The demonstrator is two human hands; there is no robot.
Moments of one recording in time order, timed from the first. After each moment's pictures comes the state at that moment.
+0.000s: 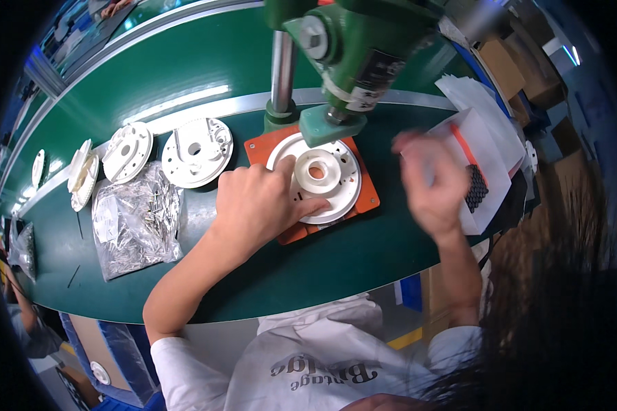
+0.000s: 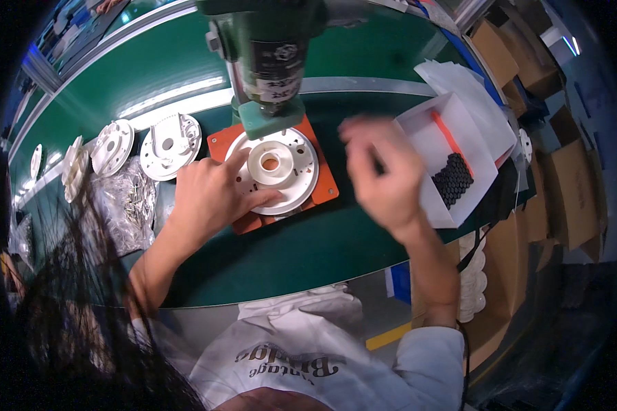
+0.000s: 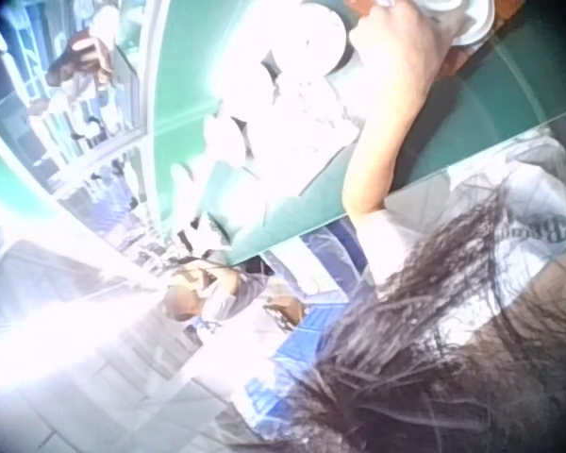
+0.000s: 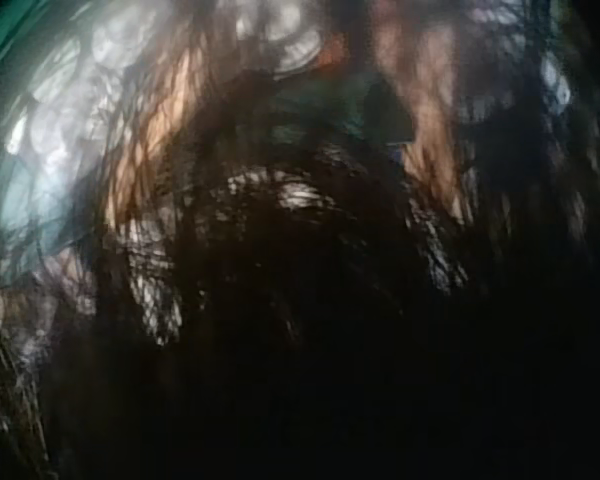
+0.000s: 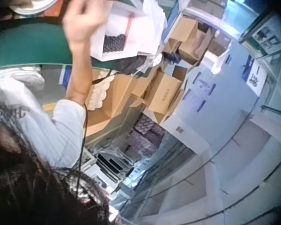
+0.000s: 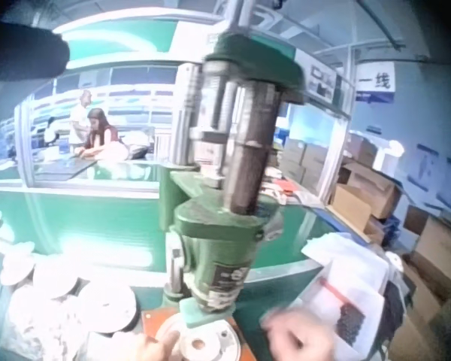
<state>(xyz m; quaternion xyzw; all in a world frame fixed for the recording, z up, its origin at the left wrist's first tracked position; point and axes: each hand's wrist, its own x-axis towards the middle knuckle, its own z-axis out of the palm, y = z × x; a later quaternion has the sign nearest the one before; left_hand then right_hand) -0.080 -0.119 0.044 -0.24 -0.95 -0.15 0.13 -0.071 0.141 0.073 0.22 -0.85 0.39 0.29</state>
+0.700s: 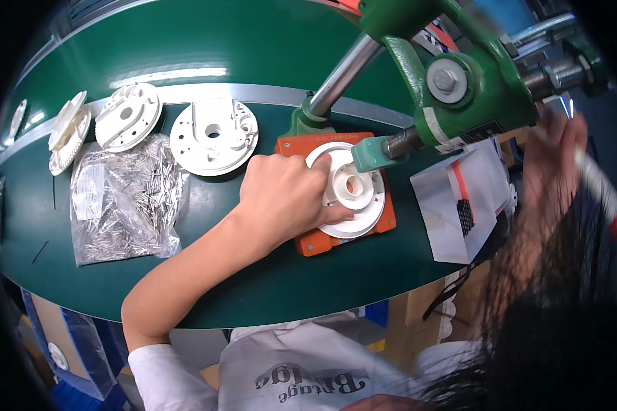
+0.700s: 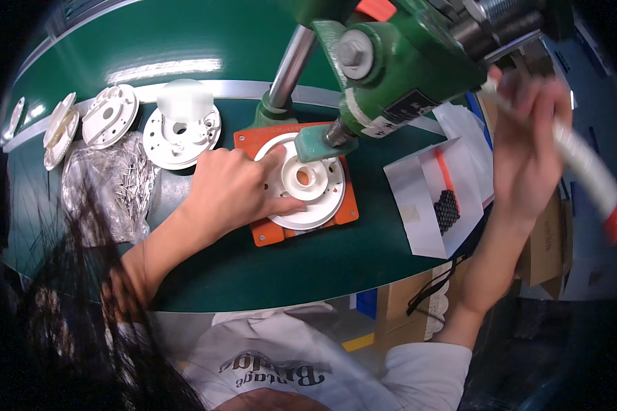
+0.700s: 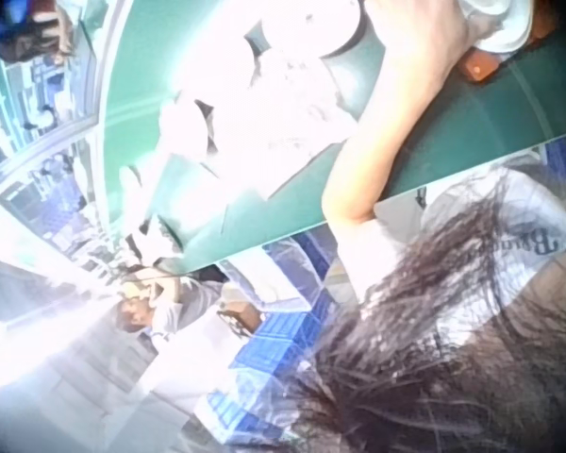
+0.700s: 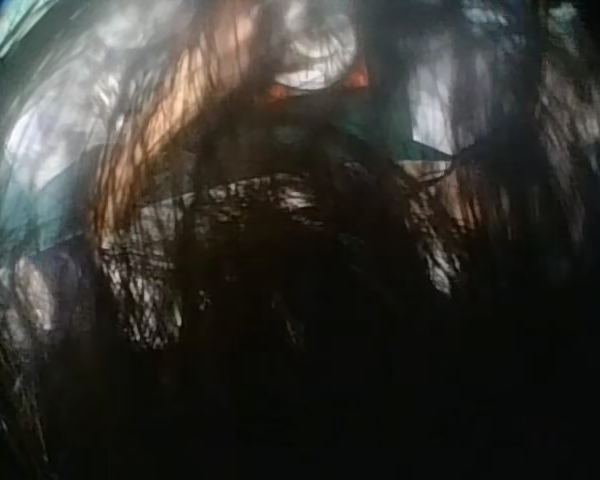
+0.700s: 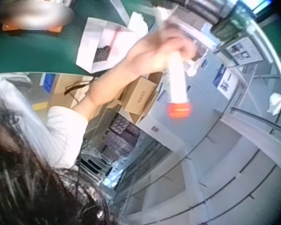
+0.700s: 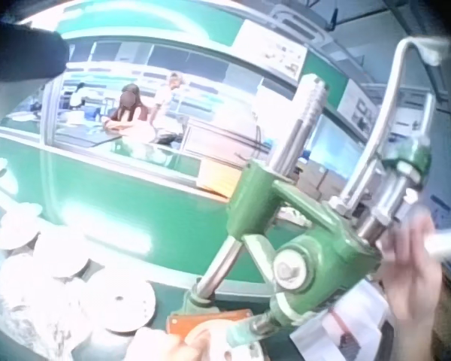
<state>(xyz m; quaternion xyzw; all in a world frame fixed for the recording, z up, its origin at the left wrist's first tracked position) -0.093 -0.136 0.033 -0.24 -0.94 -0.20 0.13 -0.140 0.180 0.205 0.37 -0.67 0.64 0.09</state>
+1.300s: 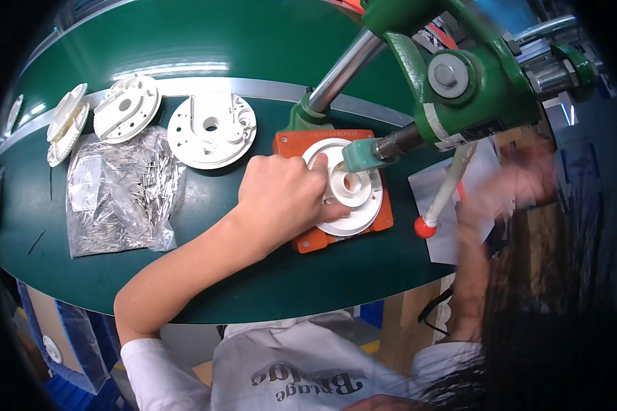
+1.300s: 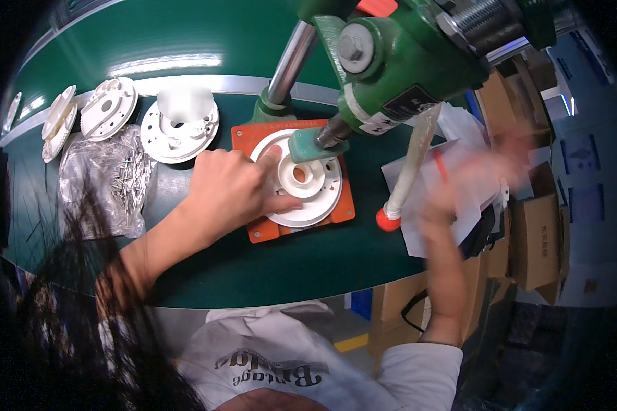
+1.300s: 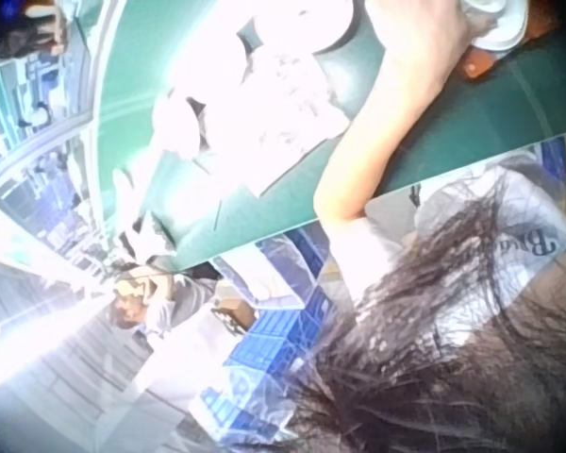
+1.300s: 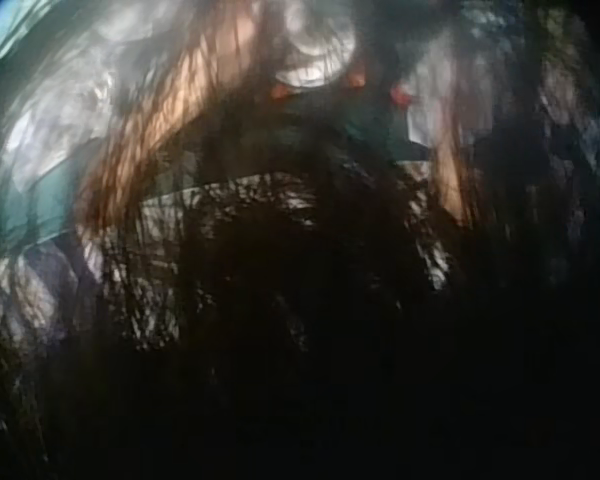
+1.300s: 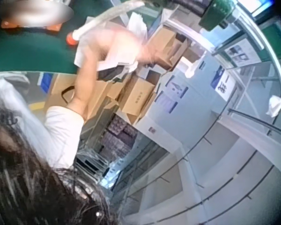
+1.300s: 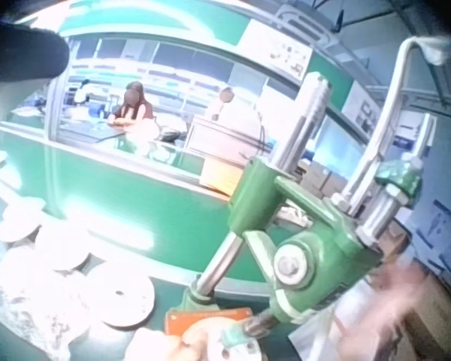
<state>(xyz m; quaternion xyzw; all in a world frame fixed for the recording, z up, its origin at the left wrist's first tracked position) -0.086 -0.124 0.039 -0.26 -0.94 -0.20 0.12 -0.122 0.138 0.065 0.22 -0.86 0.13 0.44</state>
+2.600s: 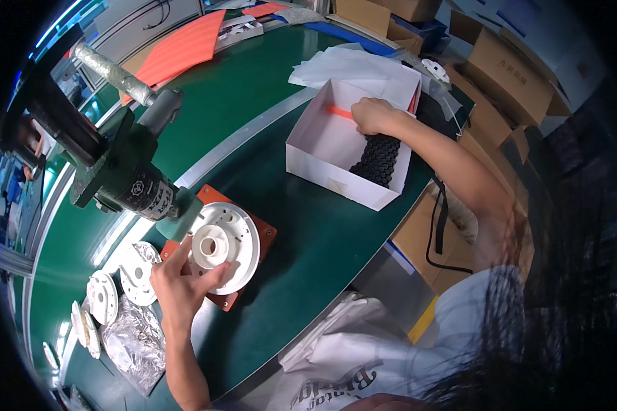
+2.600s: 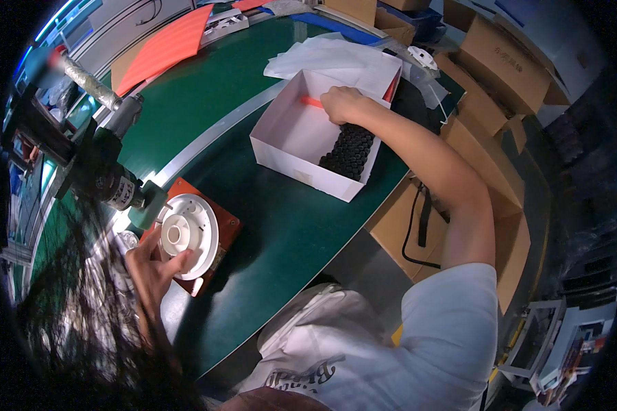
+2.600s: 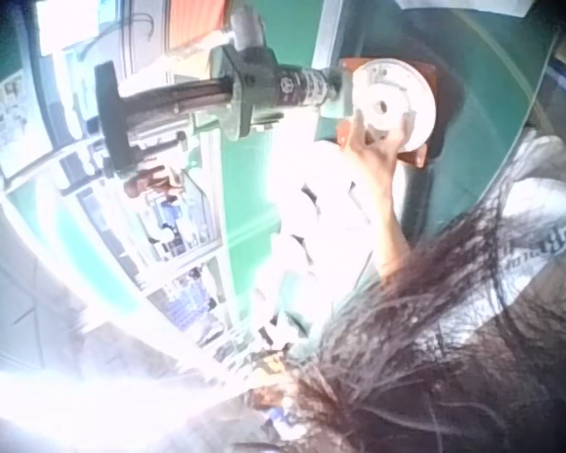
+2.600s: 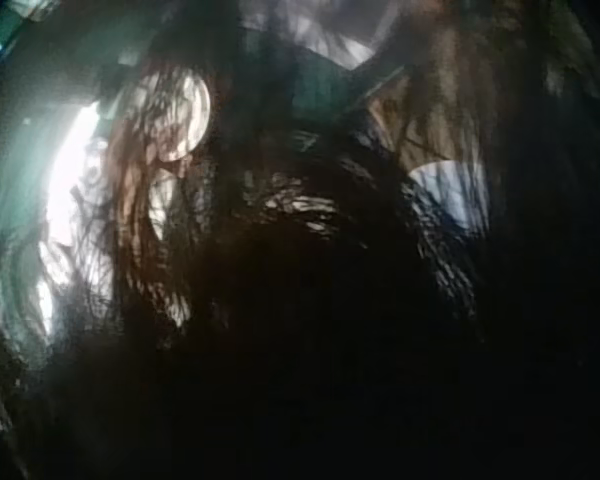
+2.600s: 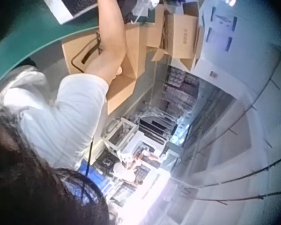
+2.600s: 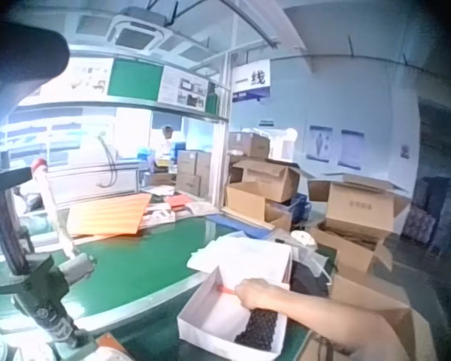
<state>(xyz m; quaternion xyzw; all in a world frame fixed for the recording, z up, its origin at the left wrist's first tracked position) -0.102 -0.120 0.037 -0.24 -0.89 -0.39 0.06 -0.139 0.360 0.057 -0.07 -0.99 -0.10 -0.11</state>
